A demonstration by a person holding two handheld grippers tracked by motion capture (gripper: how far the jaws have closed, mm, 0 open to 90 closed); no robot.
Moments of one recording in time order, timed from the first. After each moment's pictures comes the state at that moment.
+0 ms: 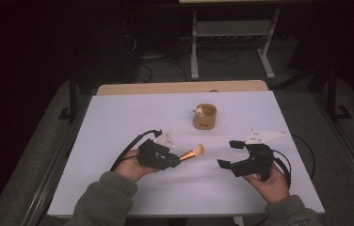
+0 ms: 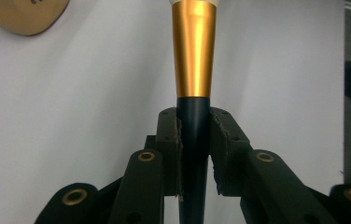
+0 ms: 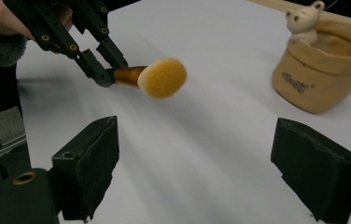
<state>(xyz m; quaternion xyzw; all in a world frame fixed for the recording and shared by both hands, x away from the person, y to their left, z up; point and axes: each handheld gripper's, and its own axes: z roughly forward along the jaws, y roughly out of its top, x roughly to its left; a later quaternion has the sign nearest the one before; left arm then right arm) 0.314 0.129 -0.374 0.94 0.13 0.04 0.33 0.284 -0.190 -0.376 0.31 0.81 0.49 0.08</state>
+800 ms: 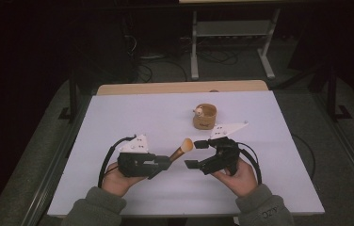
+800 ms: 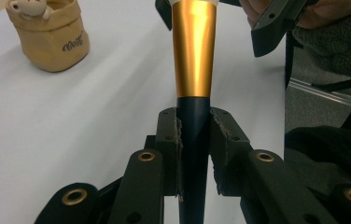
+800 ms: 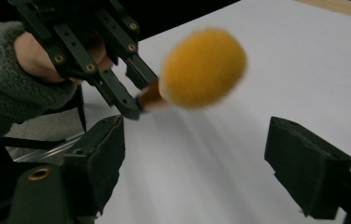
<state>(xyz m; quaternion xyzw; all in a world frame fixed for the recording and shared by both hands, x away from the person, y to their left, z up) 0.280 0.174 -0.367 0.86 0.18 0.03 0.47 0.298 -0.109 -0.362 0.24 0.82 0.51 -0.01</state>
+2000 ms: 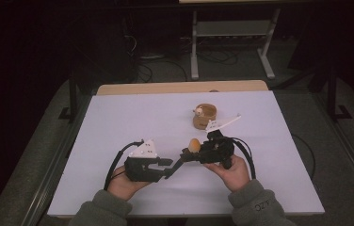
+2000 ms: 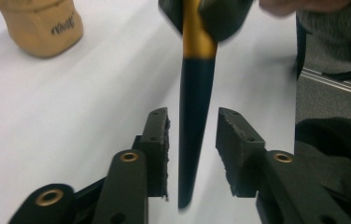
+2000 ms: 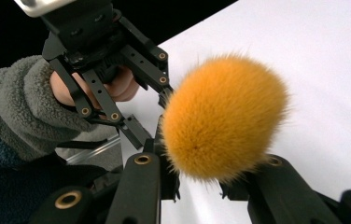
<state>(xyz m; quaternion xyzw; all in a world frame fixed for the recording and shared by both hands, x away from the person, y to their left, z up) 0.275 0.161 -0.379 0.88 0.18 0.05 0.44 0.315 -0.103 -0.361 0.25 0.82 0.51 -0.10</state>
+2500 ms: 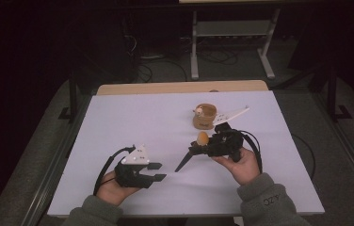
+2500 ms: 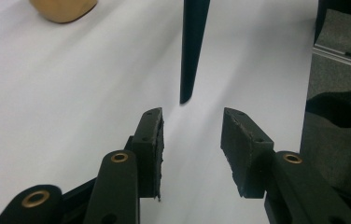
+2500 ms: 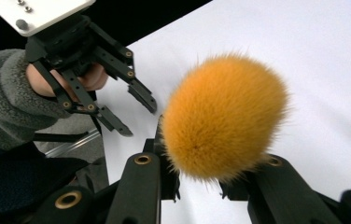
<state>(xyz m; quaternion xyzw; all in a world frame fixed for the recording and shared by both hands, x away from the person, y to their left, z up) 0.261 0.184 -0.380 0.89 0.20 0.07 0.40 0.322 -0.121 -0.342 0.26 0.83 0.49 -0.07</state>
